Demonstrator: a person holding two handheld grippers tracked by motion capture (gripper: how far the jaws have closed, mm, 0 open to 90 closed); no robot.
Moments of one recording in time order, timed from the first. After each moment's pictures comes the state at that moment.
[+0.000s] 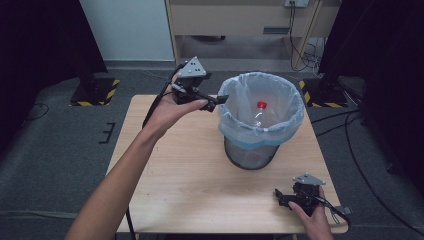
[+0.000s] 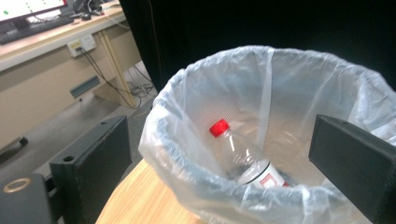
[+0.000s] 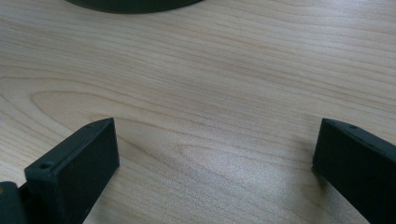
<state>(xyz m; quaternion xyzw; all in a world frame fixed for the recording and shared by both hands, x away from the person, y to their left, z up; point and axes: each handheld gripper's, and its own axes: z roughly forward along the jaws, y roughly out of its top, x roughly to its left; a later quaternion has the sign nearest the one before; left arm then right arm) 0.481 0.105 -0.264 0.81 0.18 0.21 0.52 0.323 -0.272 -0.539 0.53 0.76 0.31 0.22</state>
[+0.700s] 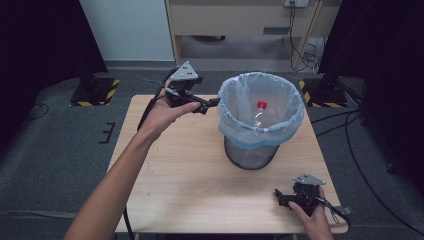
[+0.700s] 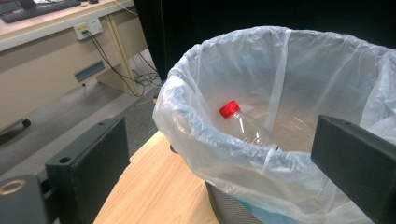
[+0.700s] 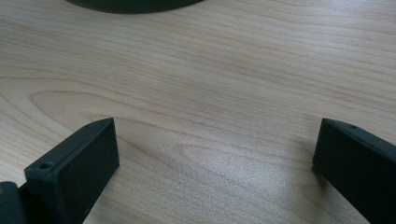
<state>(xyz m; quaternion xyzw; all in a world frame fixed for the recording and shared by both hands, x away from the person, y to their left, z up) 0.485 0.123 -0.280 0.80 0.21 0.20 0.52 0.323 -0.272 -0.539 0.53 0.76 0.31 0.22</state>
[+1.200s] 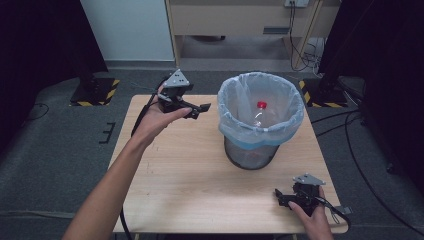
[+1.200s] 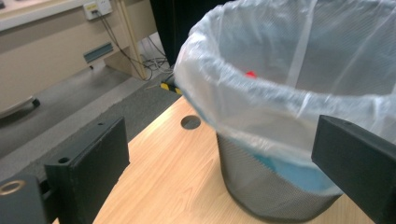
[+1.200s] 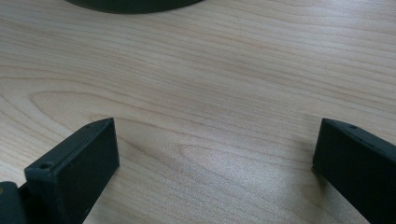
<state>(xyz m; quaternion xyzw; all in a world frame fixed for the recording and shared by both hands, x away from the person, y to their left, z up) 0.490 0.147 -0.307 0.81 0.24 0.20 0.50 0.323 -0.272 -0.539 0.53 0.76 0.31 0.22</state>
